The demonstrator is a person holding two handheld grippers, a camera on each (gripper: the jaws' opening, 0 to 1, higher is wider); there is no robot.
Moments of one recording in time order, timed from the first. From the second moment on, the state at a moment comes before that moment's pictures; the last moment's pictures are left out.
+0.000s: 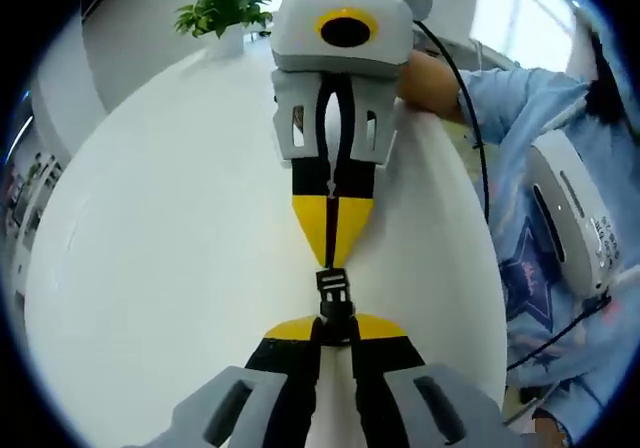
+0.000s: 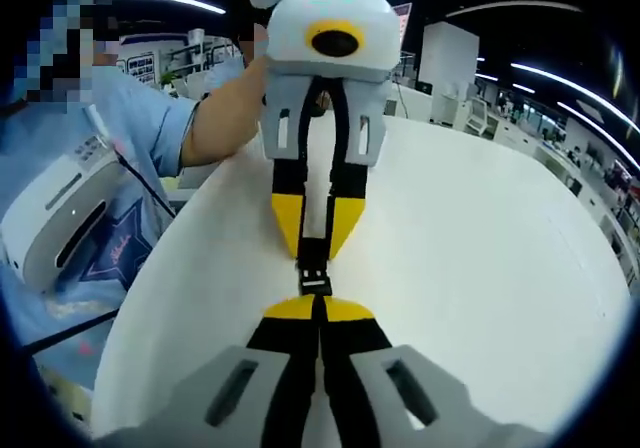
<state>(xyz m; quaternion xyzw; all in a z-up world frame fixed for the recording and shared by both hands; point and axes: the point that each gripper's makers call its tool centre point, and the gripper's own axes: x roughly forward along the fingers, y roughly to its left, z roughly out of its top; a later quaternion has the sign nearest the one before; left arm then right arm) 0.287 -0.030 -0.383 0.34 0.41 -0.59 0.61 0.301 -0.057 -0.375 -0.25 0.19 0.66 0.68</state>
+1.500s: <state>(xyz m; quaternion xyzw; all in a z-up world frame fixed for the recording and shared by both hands) 0.276 -0.028 -0.389 0.37 0.45 -0.55 0.60 0.285 -0.054 -0.381 -0.28 0.20 0.65 0.68</state>
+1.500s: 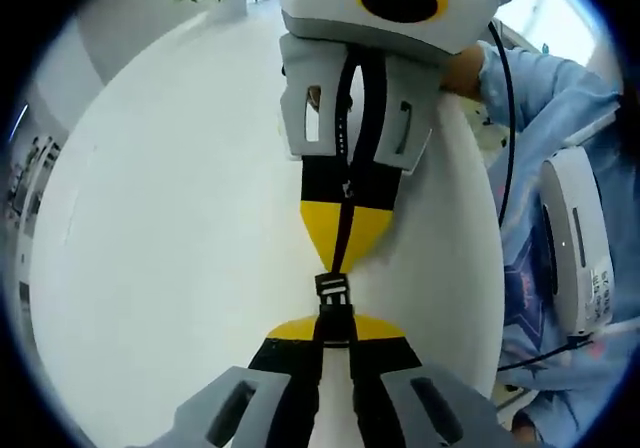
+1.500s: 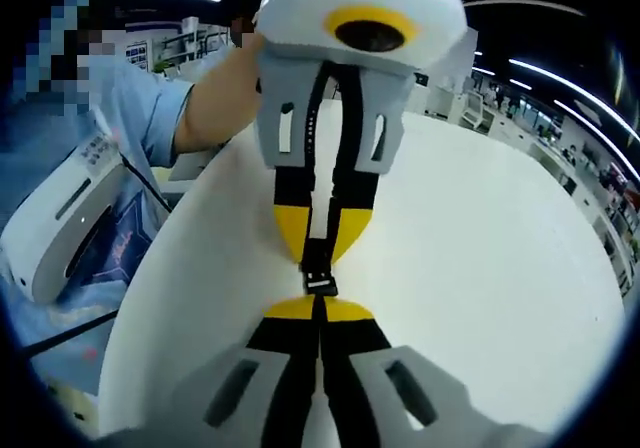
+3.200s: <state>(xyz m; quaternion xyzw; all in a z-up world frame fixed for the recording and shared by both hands) 0.286 -0.027 -0.384 0.36 0.43 -0.58 0.59 0.299 -0.056 -0.374 -0.22 0.19 0.68 0.67</state>
